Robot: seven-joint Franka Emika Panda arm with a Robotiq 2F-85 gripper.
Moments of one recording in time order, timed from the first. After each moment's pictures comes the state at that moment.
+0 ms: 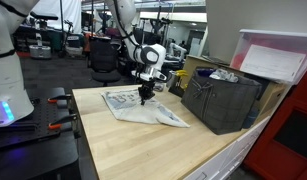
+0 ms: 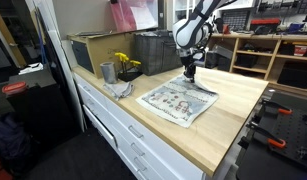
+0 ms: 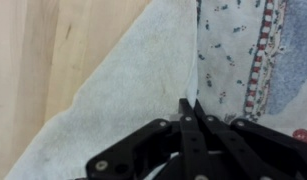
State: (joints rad) arm -0.08 0.63 -0.06 -1.86 -0.15 2.27 -0.18
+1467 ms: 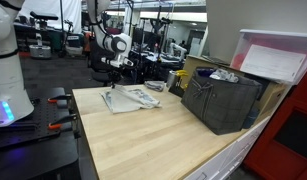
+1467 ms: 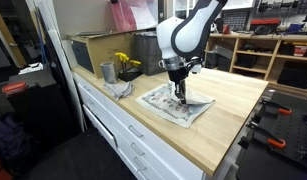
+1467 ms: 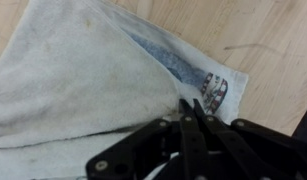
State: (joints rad) arm 0.15 0.42 0.13 -2.20 -0.12 2.40 -0.11
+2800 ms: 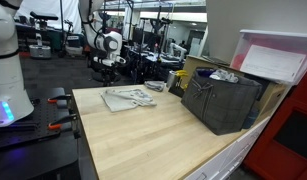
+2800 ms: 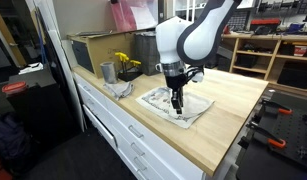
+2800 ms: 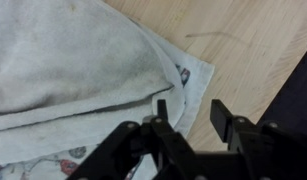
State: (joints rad) arm 0.22 0.39 0.15 -2.28 -0.15 2.53 0.00
